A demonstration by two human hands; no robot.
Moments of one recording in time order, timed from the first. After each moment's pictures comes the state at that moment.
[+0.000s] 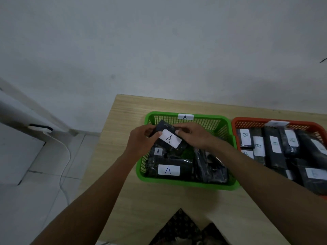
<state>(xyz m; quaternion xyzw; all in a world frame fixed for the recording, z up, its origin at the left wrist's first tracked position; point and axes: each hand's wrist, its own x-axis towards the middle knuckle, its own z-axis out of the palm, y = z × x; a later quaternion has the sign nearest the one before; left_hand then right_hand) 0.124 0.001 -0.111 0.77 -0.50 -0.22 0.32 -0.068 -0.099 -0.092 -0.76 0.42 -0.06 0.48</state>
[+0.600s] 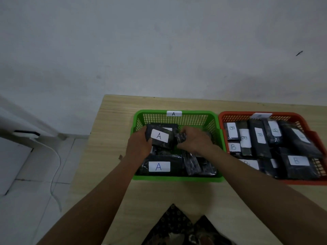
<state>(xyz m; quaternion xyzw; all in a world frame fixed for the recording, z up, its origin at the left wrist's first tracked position) 0.094 0.003 -0.126 0.79 -0.52 -0.23 0.25 -0.102 -0.083 -0.117 -0.76 0.57 0.04 0.30</state>
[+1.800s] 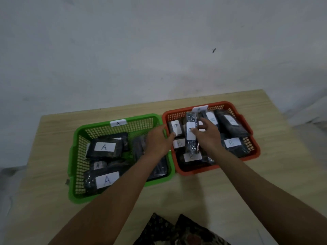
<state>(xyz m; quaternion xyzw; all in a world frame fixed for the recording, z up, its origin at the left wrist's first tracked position) -0.132 -0.069 -0.097 0.69 -0.59 -0.30 0.30 -0.305 -0.086 -0.095 -0.46 0.71 -0.36 0.39</state>
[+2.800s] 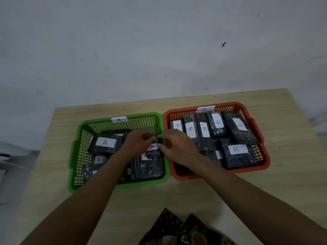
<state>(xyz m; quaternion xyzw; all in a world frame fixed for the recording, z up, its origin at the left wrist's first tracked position) -0.078 -0.073 -0.100 0.70 -0.61 -0.34 0.18 -0.264 -0.086 -0.111 -0.84 0.45 -0.19 0.25</state>
